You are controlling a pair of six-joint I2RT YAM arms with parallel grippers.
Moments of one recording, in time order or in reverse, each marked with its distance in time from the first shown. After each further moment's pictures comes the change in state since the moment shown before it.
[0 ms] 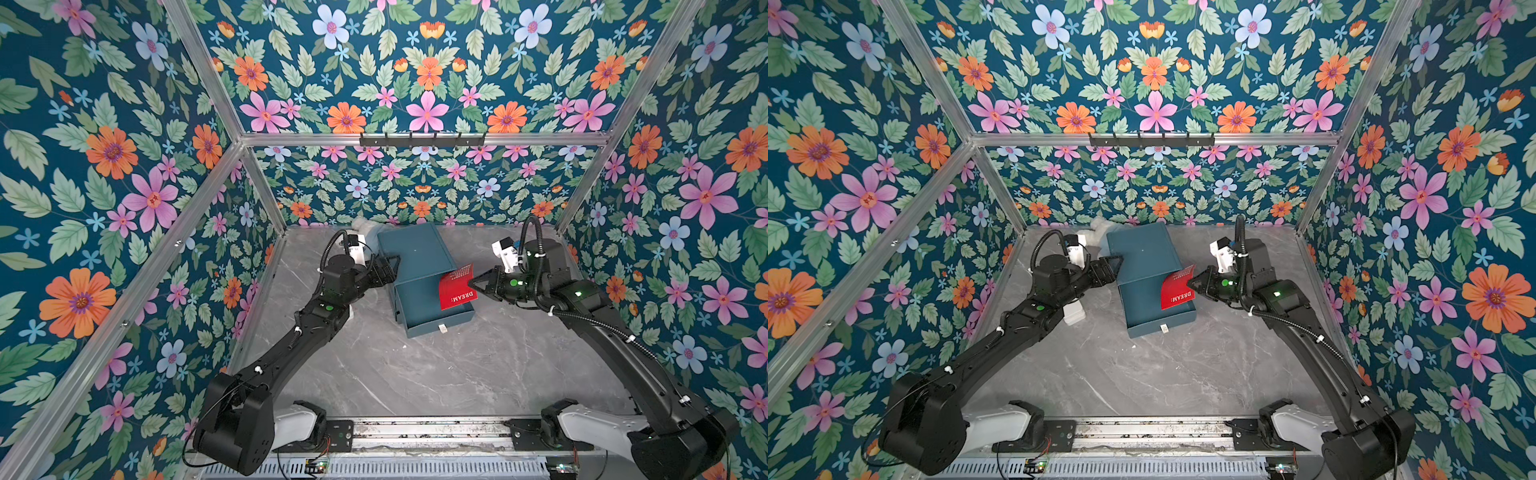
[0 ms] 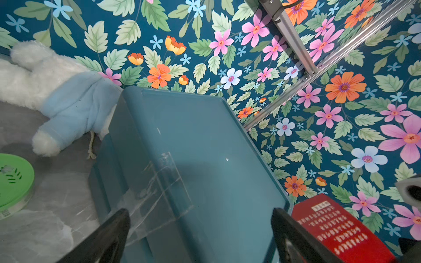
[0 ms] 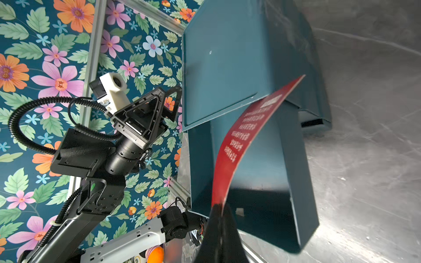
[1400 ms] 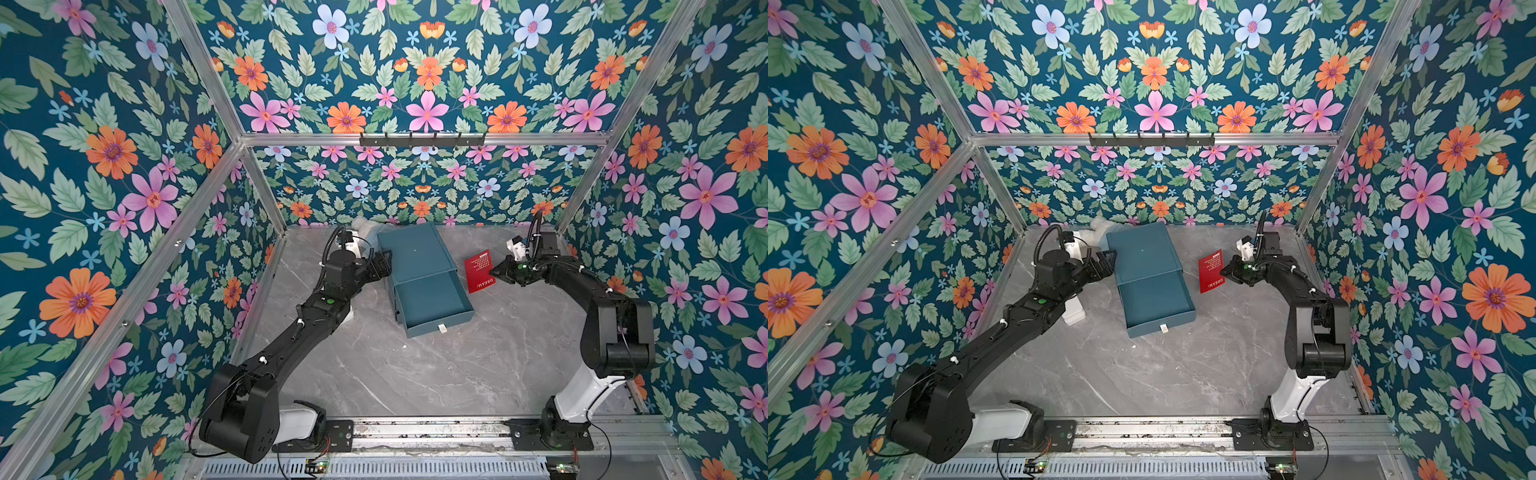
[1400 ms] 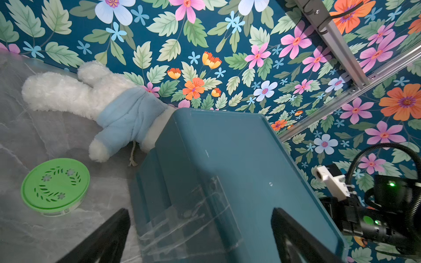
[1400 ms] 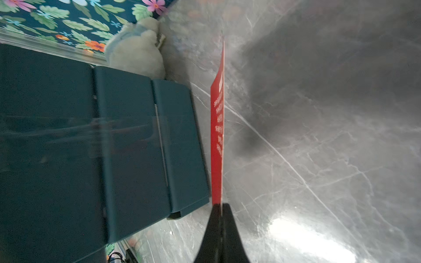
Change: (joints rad) left arm 0.024 0.056 0.046 -0.042 -0.140 0.031; right arm -0.391 0.618 0.058 0.194 -0.110 -0.361
